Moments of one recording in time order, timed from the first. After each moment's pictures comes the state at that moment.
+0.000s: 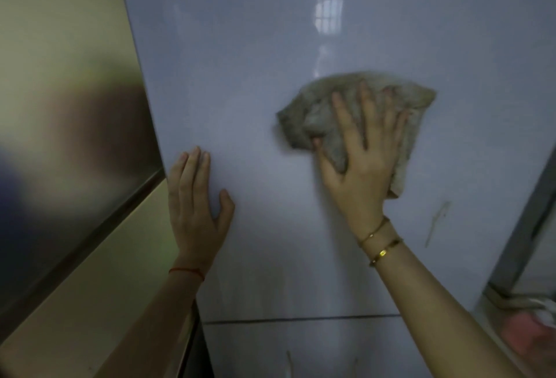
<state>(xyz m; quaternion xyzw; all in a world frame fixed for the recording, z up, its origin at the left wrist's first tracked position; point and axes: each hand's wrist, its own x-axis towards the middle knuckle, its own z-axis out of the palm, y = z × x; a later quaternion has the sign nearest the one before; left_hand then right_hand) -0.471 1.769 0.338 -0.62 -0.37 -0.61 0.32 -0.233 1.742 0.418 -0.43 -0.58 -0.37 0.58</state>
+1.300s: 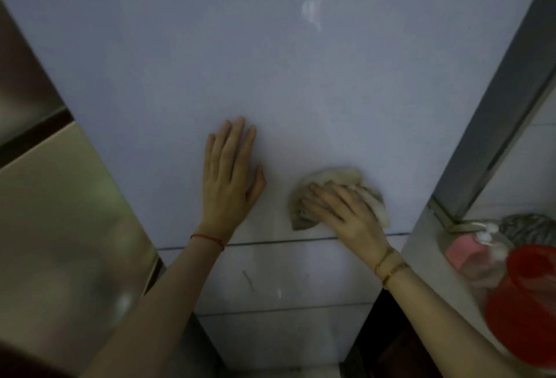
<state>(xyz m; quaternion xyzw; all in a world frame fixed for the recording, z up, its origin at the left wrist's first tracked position) -0.336 1.738 0.268 -0.72 -0.36 -0.52 0.28 -0.086 1.687 0.212 -0.34 -0.81 -0.34 0.32</state>
